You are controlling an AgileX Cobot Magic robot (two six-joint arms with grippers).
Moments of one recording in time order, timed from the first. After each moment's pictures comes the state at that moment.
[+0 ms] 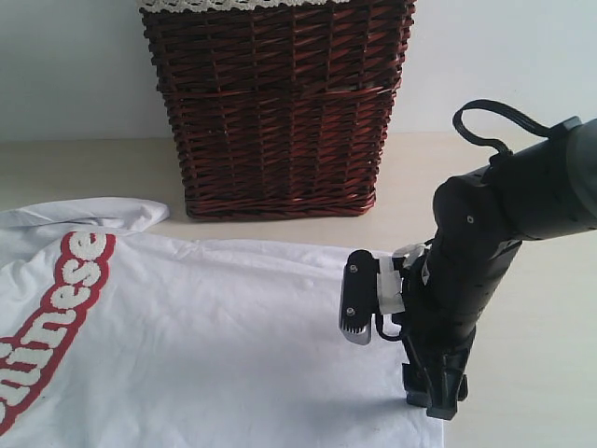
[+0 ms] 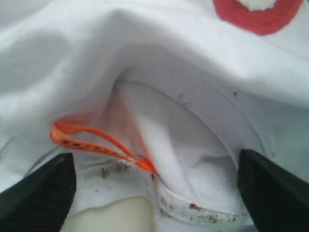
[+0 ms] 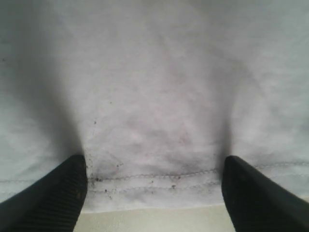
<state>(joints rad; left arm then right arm) 0.30 1.96 -1.14 -0.11 0.84 1.80 0.54 1.86 -0.89 0.03 0.63 -0.86</state>
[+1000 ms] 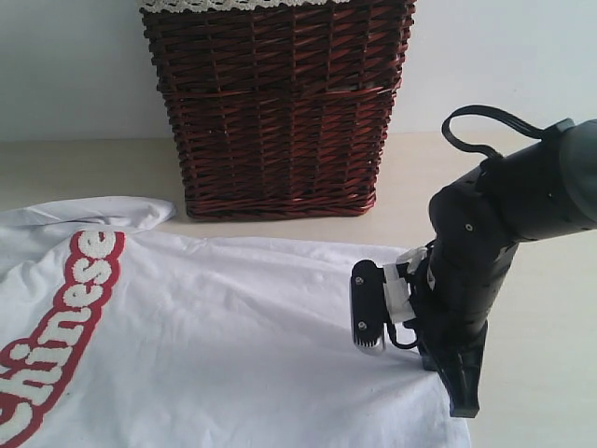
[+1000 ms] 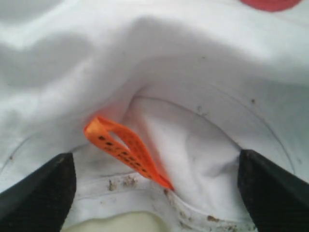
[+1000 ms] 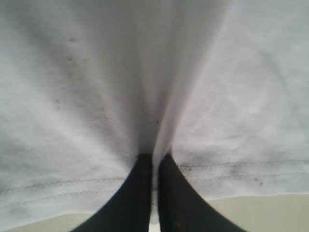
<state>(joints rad) 0.30 1.96 -1.14 -0.16 0.84 1.85 0.54 1.87 -0.90 -0.12 0.66 -0.84</state>
